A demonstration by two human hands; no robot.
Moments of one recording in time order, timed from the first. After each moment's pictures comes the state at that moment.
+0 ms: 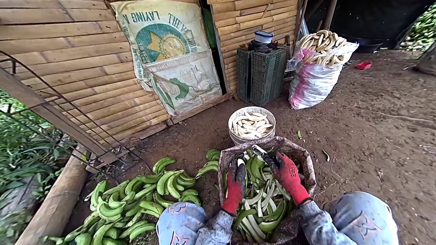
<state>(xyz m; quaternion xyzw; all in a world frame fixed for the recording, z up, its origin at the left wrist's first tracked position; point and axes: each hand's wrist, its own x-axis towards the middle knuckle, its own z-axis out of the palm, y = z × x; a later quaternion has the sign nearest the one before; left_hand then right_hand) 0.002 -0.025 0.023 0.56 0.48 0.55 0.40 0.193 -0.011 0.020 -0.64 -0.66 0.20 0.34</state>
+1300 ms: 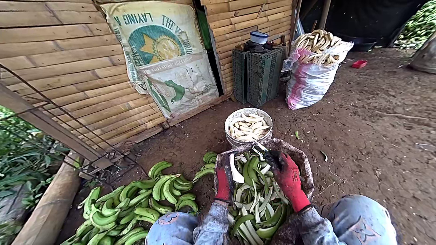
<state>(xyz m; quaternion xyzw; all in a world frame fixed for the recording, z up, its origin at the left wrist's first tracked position) 0.002 0.024 0.035 0.40 0.52 0.61 0.45 0.194 -0.016 0.031 -0.64 -0.61 0.12 0.46</state>
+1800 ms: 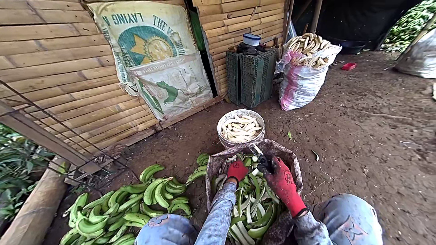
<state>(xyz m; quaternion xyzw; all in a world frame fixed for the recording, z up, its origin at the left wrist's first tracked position) 0.051 0.074 0.002 0.66 0.70 -0.02 0.28 0.211 -0.028 0.040 -0.67 -0.60 0.24 0.37</state>
